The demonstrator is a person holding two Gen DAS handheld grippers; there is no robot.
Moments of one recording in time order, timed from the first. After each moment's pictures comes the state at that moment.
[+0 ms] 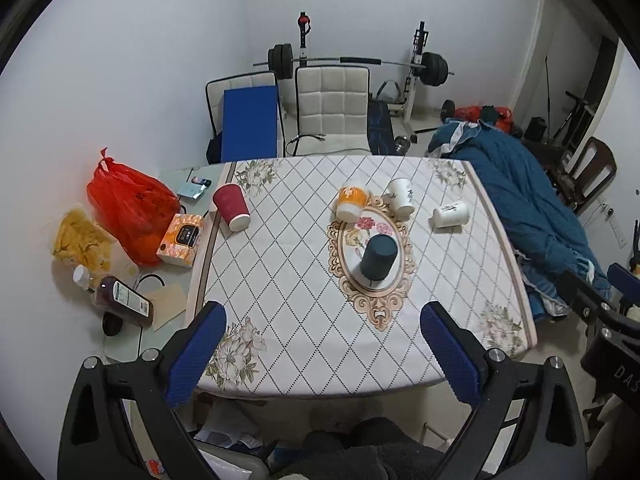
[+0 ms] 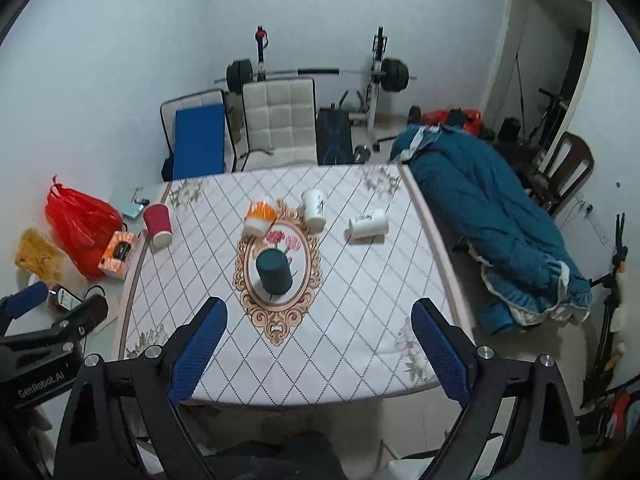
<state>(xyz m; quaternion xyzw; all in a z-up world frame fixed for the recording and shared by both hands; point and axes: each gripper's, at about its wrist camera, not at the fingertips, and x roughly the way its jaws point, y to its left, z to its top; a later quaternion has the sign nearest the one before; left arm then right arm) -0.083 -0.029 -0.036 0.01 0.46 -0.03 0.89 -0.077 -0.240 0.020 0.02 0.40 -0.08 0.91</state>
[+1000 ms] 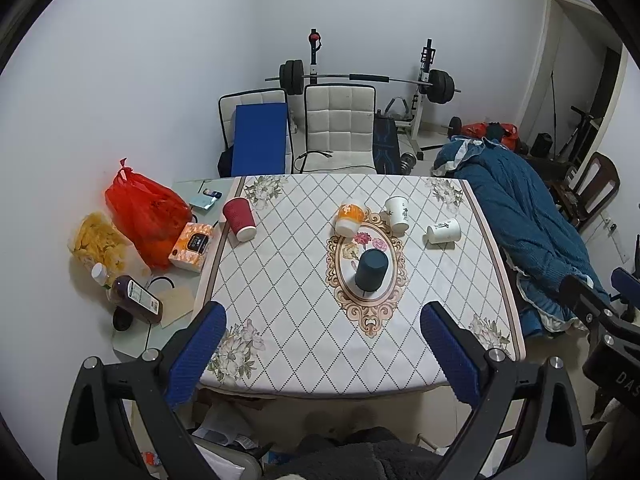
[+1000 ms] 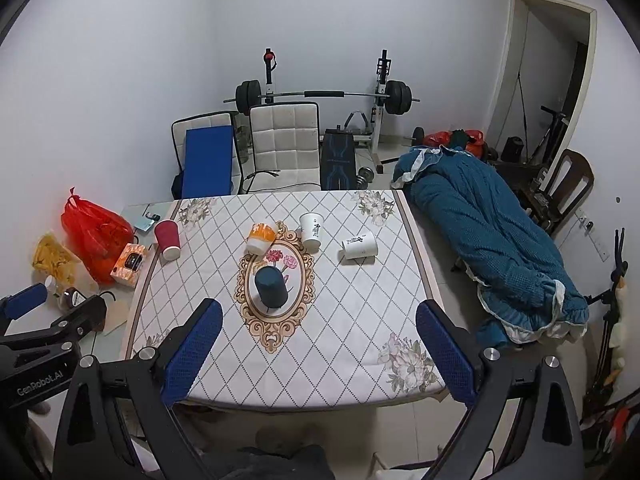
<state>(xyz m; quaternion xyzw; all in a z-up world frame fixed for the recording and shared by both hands) -0.112 -0.046 -0.001 0.01 0.44 -0.01 0.90 -0.099 -0.263 0.070 0.01 0.37 -0.06 0.93</state>
